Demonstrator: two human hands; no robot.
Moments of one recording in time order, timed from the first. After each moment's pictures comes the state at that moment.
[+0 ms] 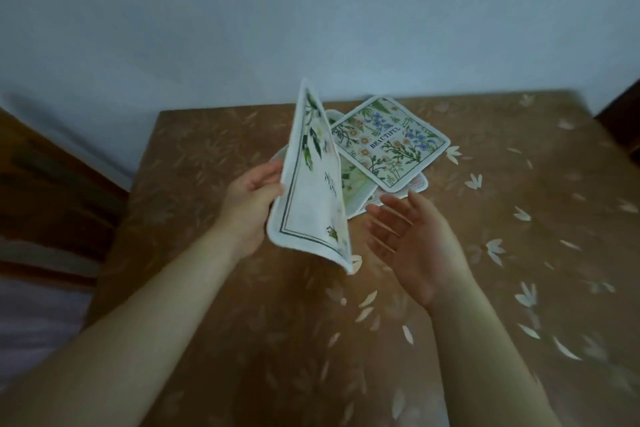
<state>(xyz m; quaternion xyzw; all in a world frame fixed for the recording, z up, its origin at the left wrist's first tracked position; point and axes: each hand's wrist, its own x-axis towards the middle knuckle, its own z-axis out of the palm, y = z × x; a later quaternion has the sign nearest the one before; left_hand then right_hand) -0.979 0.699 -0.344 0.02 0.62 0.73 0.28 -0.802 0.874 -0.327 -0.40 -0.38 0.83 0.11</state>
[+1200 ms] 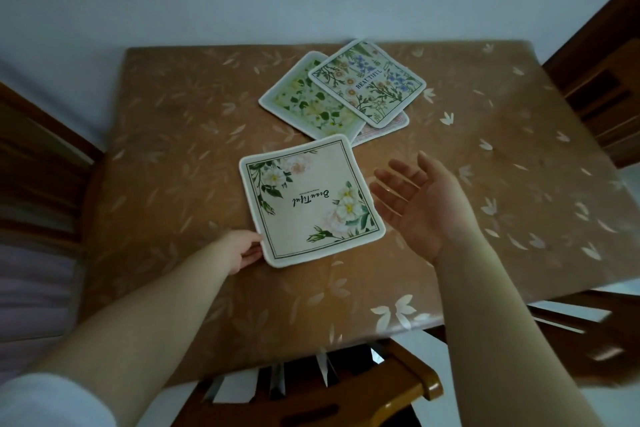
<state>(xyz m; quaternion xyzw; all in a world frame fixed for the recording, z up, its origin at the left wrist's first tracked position) -0.921 0.561 -0.513 -0.24 0.69 0.48 0.48 -0.739 0.776 -0.313 -0.46 -0.39 0.78 0.16</state>
